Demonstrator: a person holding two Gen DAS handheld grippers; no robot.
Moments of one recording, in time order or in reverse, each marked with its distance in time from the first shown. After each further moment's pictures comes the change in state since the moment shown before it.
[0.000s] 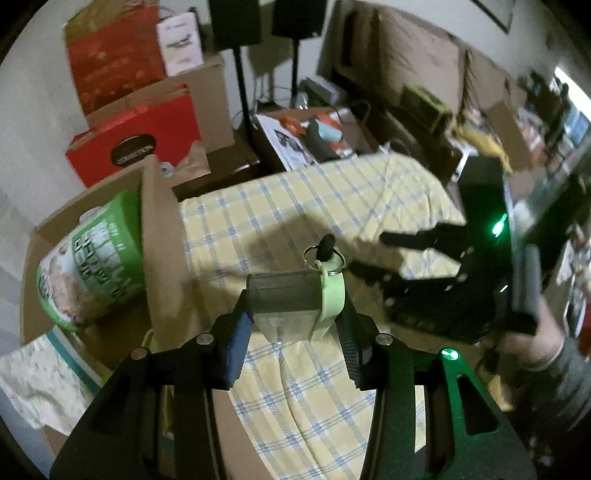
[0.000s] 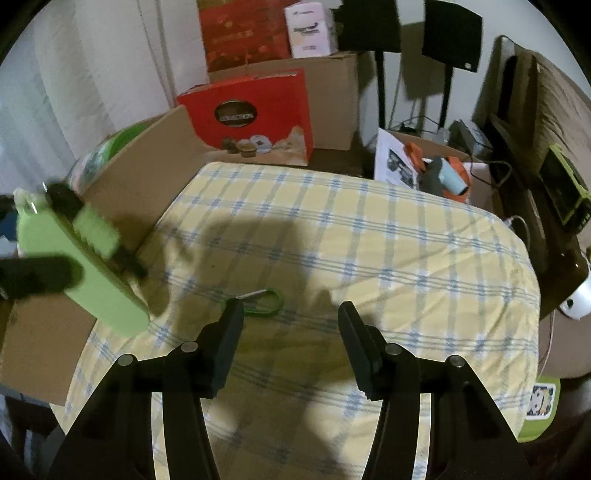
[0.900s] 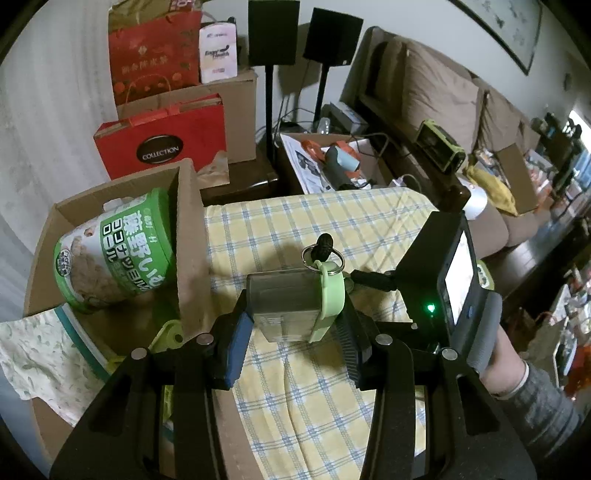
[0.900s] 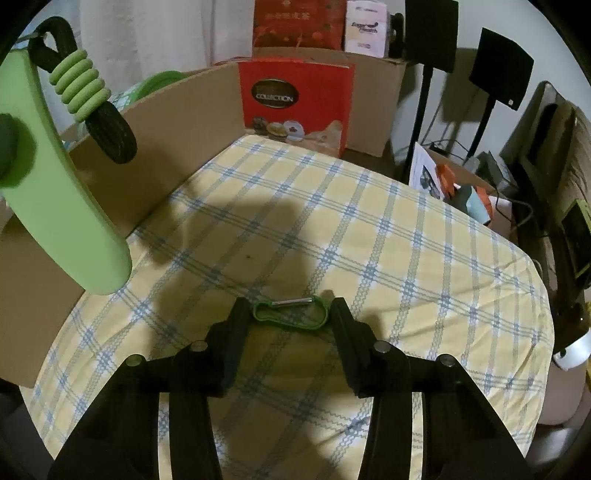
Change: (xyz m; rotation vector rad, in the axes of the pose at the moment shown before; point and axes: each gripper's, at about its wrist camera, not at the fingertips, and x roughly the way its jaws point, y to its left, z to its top) left arm -0.017 0.014 -0.007 -0.113 -0.079 0.015; right arm 0.032 0.036 -0.003 -0.166 0.010 -0.034
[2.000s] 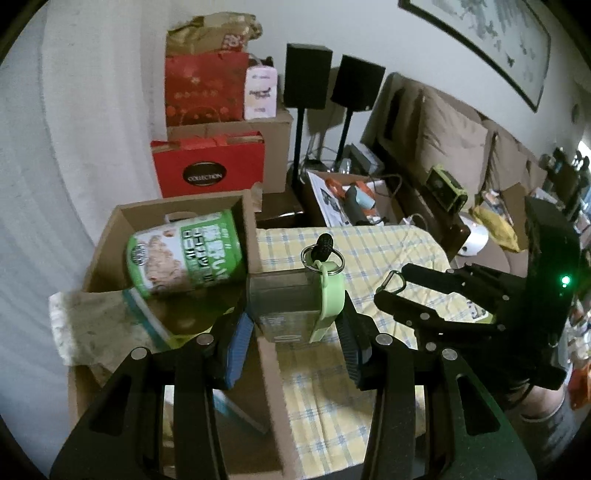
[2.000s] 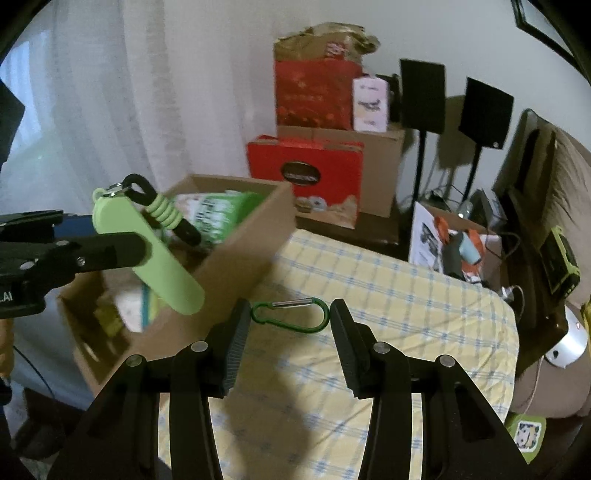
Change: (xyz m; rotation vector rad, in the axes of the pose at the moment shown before) left arm -0.094 0.033 -0.026 -0.092 -0.149 0.045; right arm -0.140 0.054 0.039 0.037 -0.193 0.070
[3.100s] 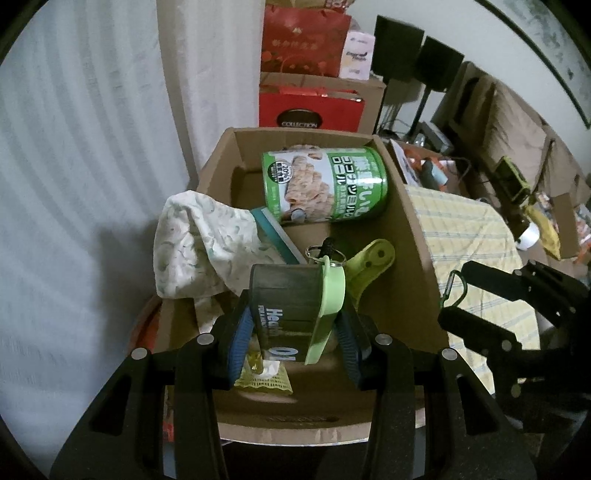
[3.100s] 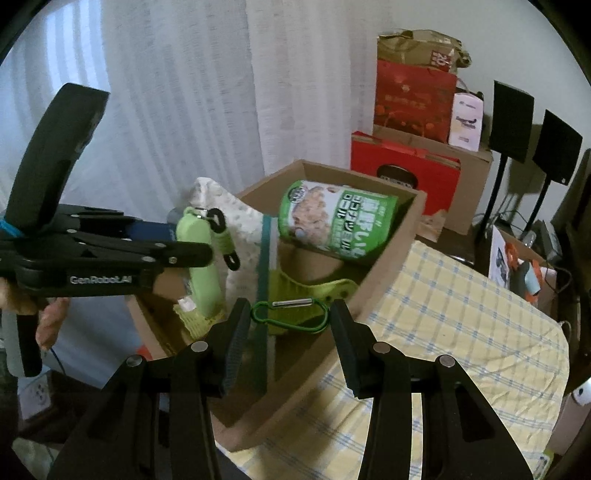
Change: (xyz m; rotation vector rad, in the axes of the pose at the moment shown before) left arm -0.005 0.121 -0.054 -0.135 0.136 0.177; right arm 0.027 0.121 0.000 -0.127 0.029 0.172
